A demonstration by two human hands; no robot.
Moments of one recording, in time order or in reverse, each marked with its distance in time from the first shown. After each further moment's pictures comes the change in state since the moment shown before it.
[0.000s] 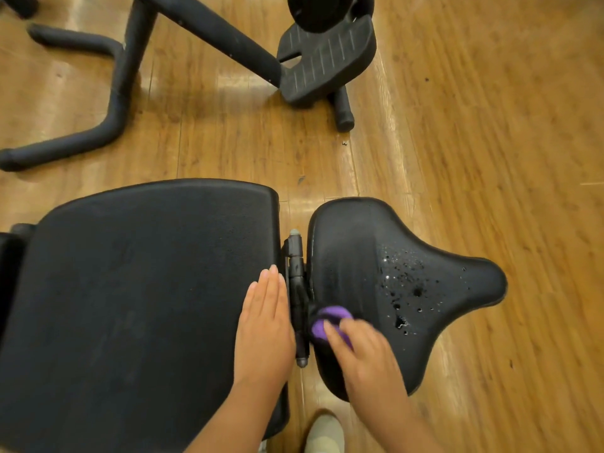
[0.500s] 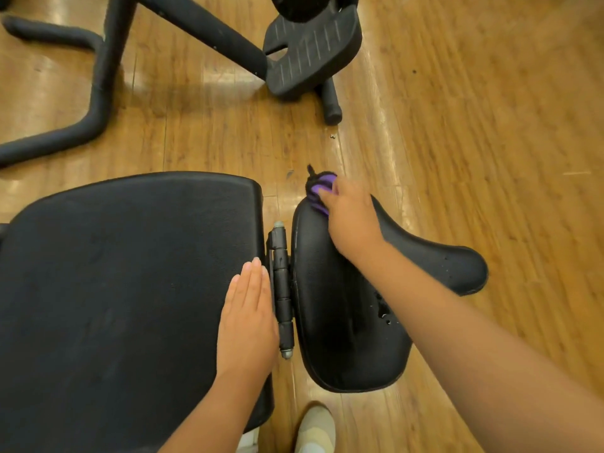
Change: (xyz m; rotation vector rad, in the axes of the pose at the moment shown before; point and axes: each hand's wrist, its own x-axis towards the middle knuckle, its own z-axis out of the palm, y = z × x) left_hand -0.001 0.002 -0.003 0.031 0.044 0.014; right_hand 0.177 0.066 -0.012 0.018 -0.057 0.170
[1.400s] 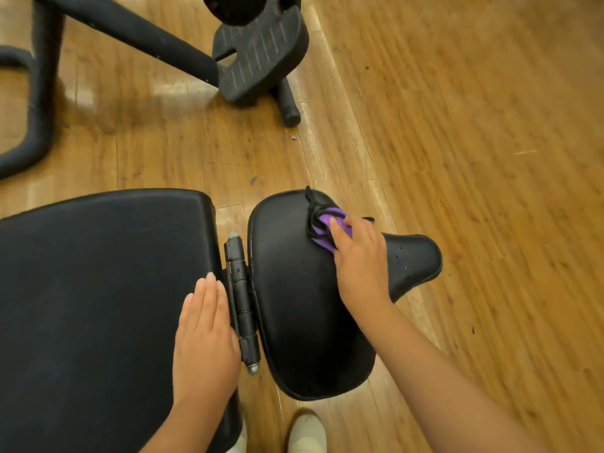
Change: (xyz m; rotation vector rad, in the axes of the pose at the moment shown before) left_hand -0.001 0.001 0.004 -0.007 -0.030 -0.034; right_hand -0.085 0.039 -0.008 0.008 0.174 0.239
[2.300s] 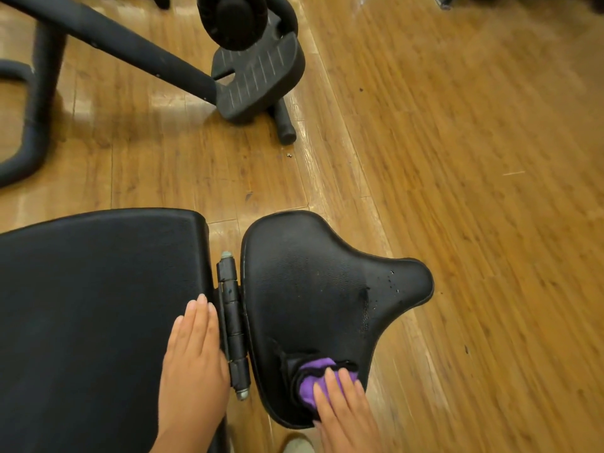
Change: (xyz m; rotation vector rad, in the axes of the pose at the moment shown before) left_hand 0.001 -0.005 0.007 -0.036 0.018 0.019; right_hand -0.189 0.029 0.040 -0.174 0.081 -0.393
